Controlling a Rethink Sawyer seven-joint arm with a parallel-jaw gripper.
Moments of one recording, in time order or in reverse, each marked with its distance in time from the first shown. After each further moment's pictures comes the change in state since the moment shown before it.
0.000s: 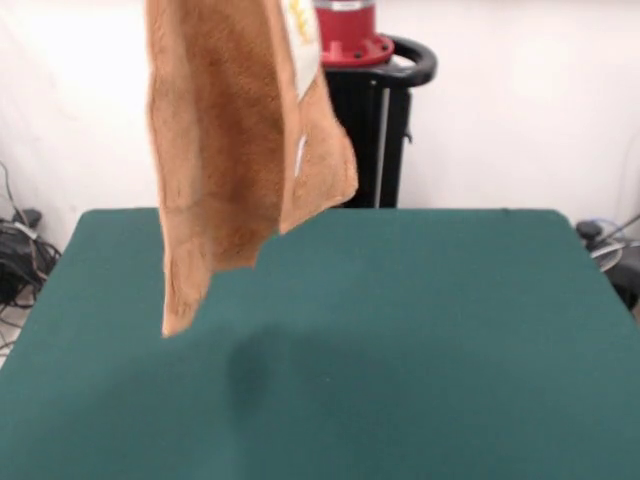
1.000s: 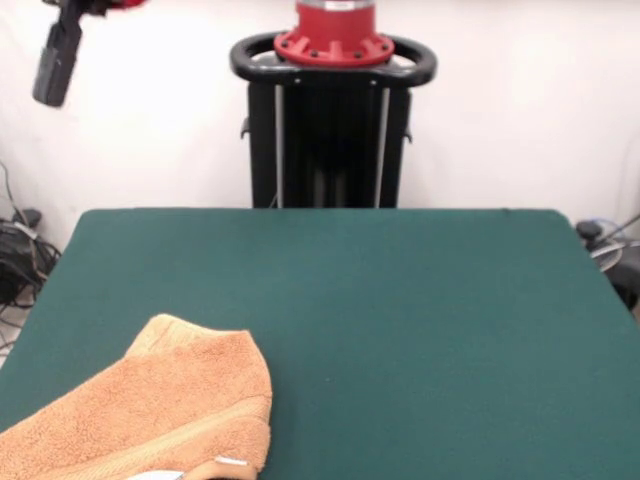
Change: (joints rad) arm -0.161 0.192 0.176 0.127 -0.077 -0.548 0.000
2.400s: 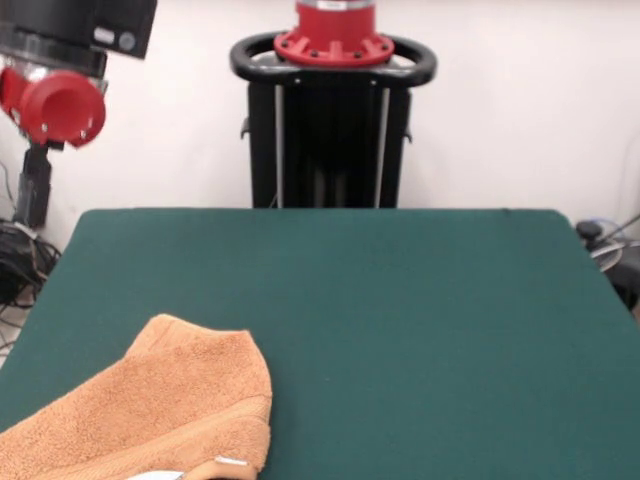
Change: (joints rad) arm -0.192 0.136 0.150 0.009 -0.014 -0.023 0.000
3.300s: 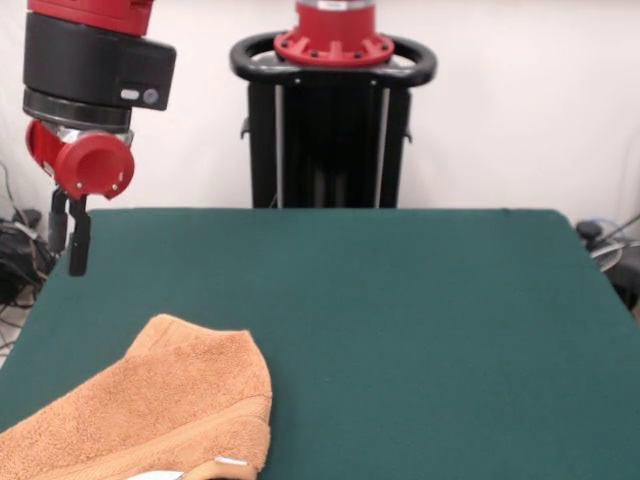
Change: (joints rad) arm 0.012 0.067 0.004 -0.008 -0.002 0.000 0.000
